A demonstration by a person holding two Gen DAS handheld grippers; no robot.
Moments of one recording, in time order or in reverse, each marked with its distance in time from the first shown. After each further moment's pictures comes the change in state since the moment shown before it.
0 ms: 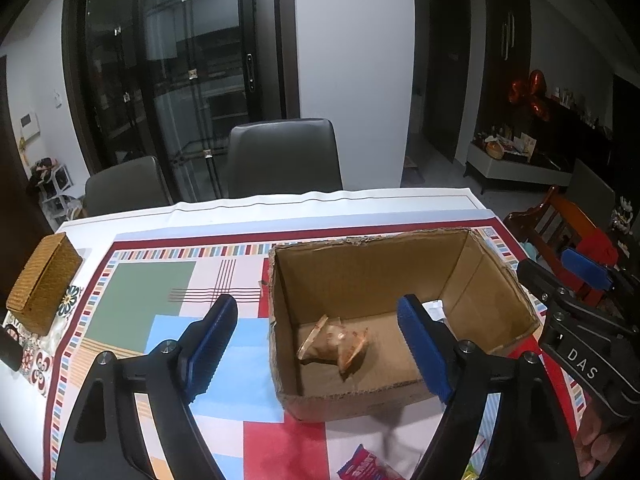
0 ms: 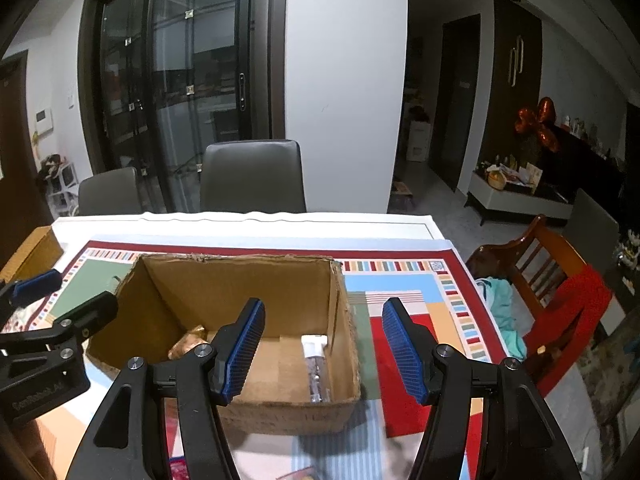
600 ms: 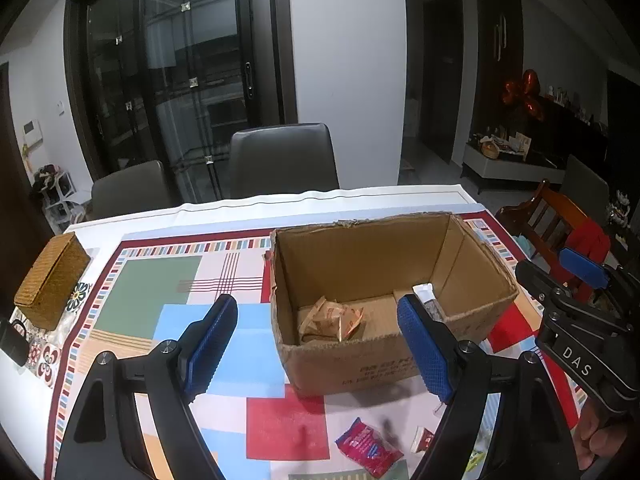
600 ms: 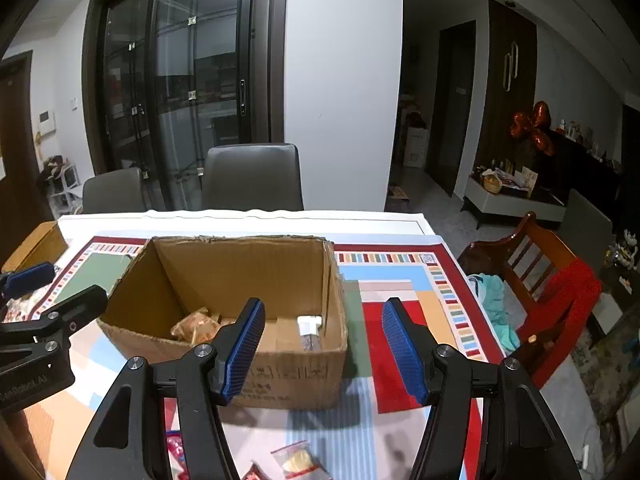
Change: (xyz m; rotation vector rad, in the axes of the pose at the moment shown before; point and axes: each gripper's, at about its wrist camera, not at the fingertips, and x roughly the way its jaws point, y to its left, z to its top) left arm -0.033 -0.008 -0.023 0.019 -0.021 0.001; right arm -0.028 -0.006 -0.027 0.001 -0.029 -0.004
